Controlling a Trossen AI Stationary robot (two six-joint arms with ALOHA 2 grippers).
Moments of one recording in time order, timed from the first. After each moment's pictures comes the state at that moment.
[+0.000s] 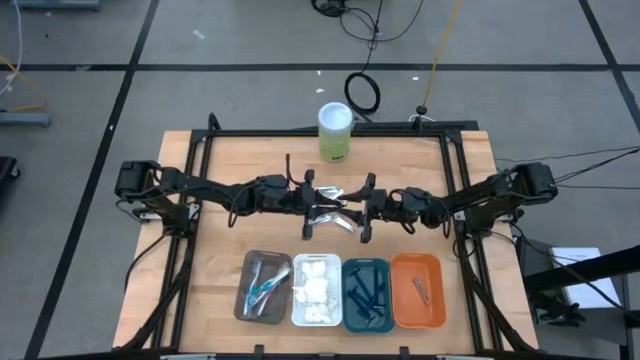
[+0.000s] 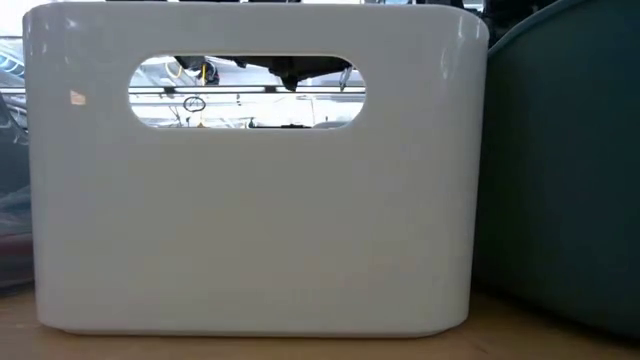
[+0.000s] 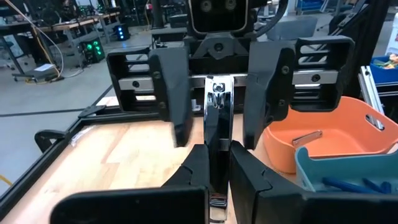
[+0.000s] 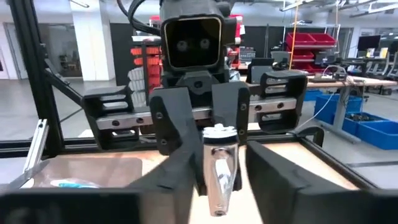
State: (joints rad) left arm 0.02 1.59 0.86 0.60 0.06 0.11; right arm 0.05 1.46 0.53 1.05 0.15 0.01
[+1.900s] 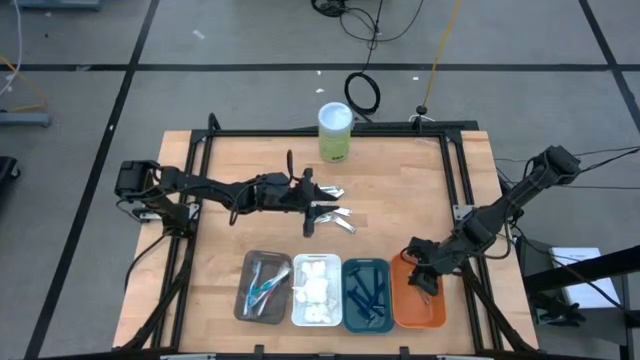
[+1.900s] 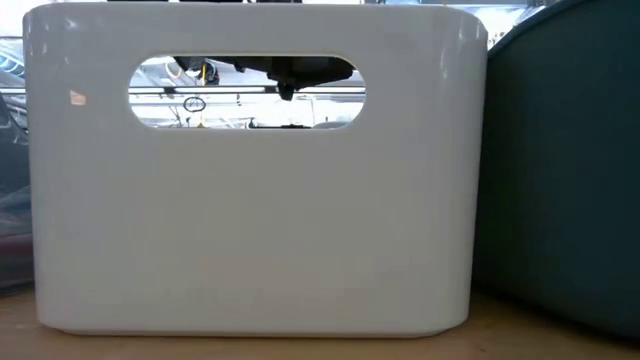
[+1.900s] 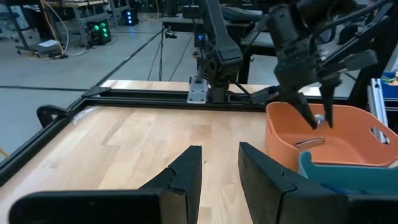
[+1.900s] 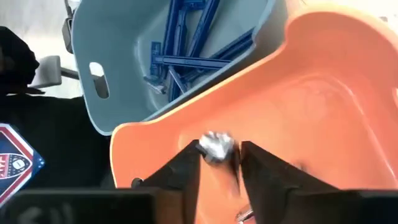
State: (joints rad) left arm 0.04 1.59 0.86 0.57 0.04 0.00; right arm 0.65 0.99 0.53 -0.37 -0.03 1.20
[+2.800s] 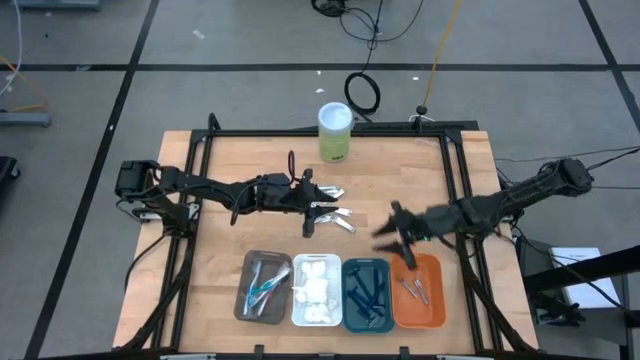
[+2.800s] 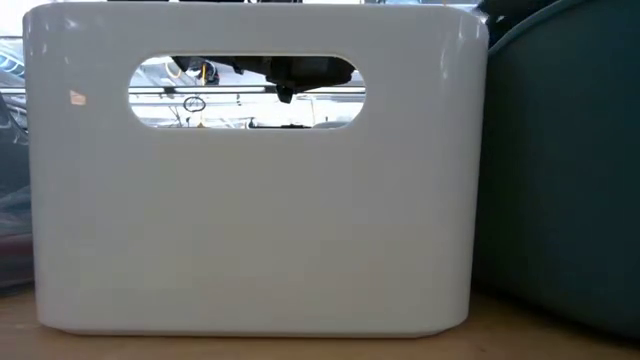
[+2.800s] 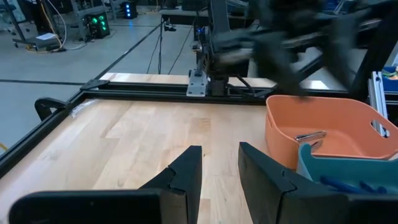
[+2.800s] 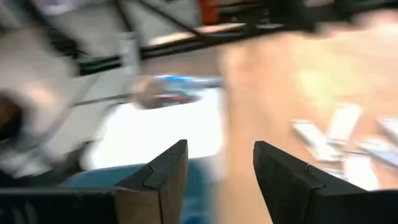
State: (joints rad) left arm 0.05 1.59 0.86 0.54 0.04 0.00; right arm 0.30 0.97 0.53 0.12 0.08 0.34
